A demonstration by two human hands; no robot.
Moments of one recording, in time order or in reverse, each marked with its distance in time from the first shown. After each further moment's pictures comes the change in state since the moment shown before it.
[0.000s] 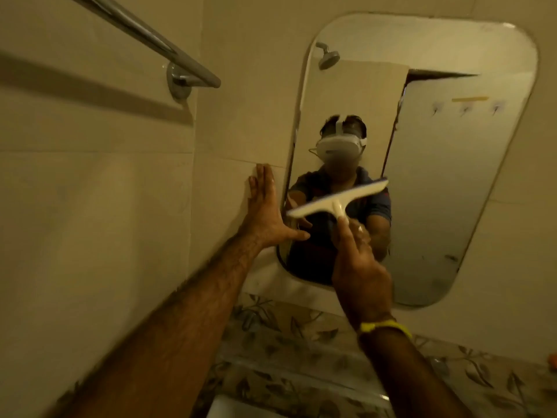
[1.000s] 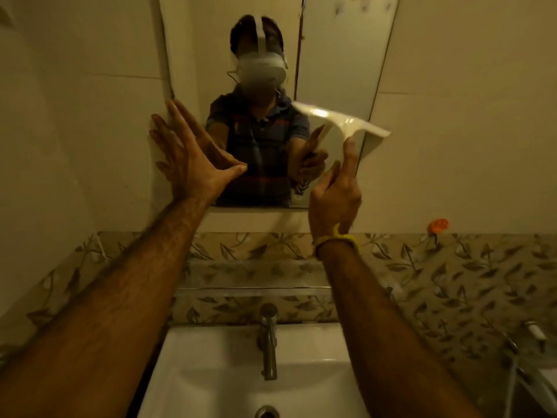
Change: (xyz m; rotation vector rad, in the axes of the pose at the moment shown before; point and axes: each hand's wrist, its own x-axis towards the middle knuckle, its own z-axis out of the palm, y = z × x) left_hand -0.031 0.024 0.081 0.044 0.296 -0.122; right_hand -0.023 0.073 -0.037 0.225 0.363 0.587
